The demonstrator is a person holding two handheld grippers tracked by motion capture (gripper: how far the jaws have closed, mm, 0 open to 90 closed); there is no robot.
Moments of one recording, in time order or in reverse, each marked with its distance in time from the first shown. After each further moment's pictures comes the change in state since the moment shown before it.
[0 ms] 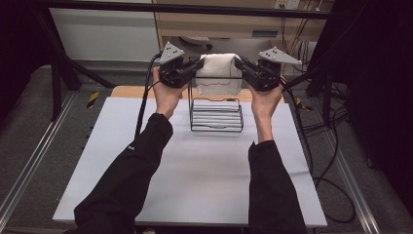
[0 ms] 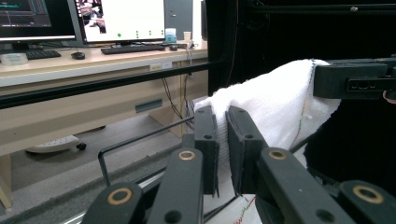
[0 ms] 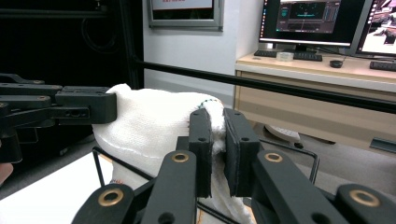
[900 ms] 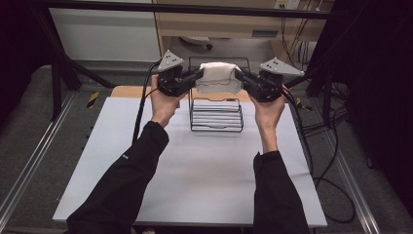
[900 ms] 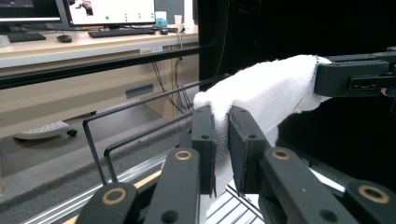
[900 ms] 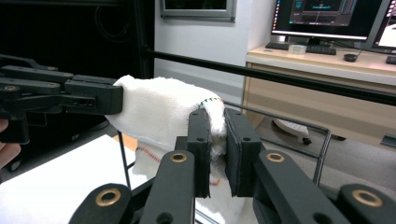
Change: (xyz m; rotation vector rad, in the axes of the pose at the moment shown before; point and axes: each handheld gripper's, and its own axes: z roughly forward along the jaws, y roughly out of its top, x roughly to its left) left arm -0.010 -0.009 -0.016 0.064 -0.035 -0.004; right arm 0.008 -0.015 -0.020 0.034 0.051 -0.022
